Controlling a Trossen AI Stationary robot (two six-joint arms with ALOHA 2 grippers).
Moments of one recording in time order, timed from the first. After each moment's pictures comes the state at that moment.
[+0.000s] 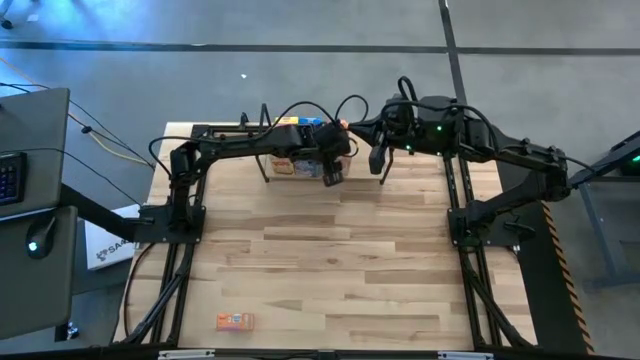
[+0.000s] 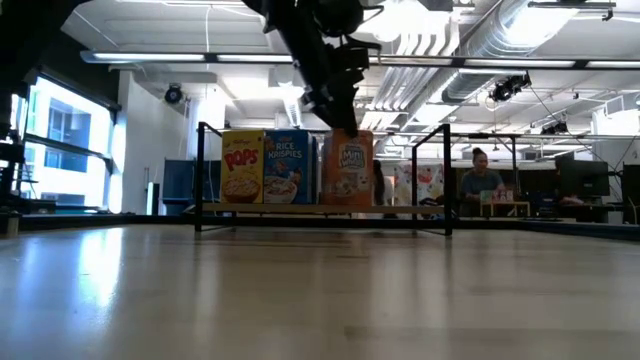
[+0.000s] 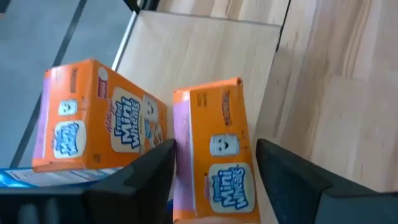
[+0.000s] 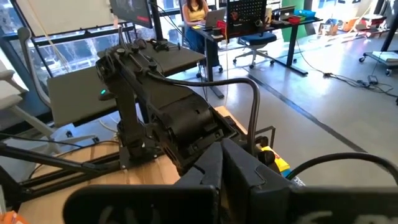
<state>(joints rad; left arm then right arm) 0.27 1.98 1.77 -0.73 -0.22 0.14 -0.12 1.33 1.62 -0.50 0.21 0.13</state>
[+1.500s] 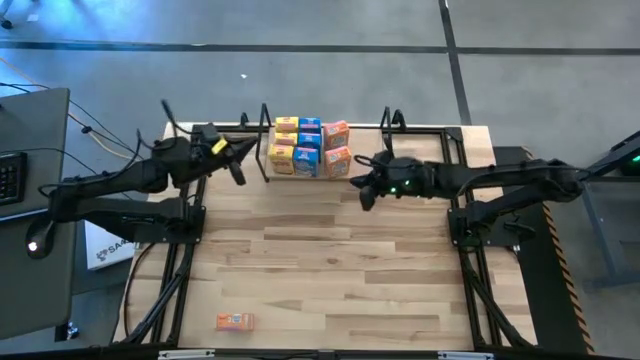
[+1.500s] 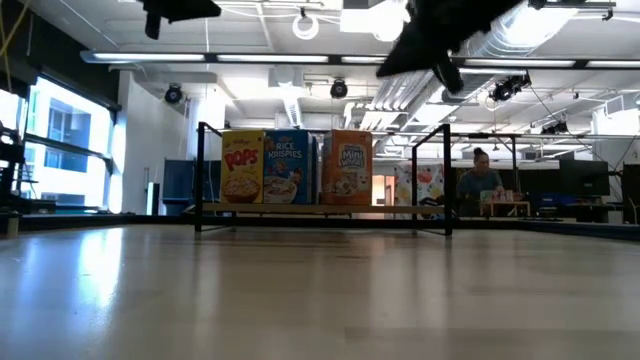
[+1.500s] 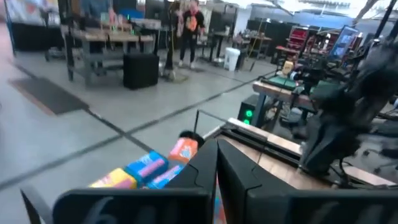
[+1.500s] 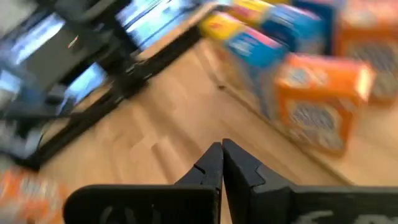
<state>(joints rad) 0.20 0.69 0.73 -0.08 -0.38 -0.17 -0.04 1.22 0.92 -0.17 0.24 0.61</state>
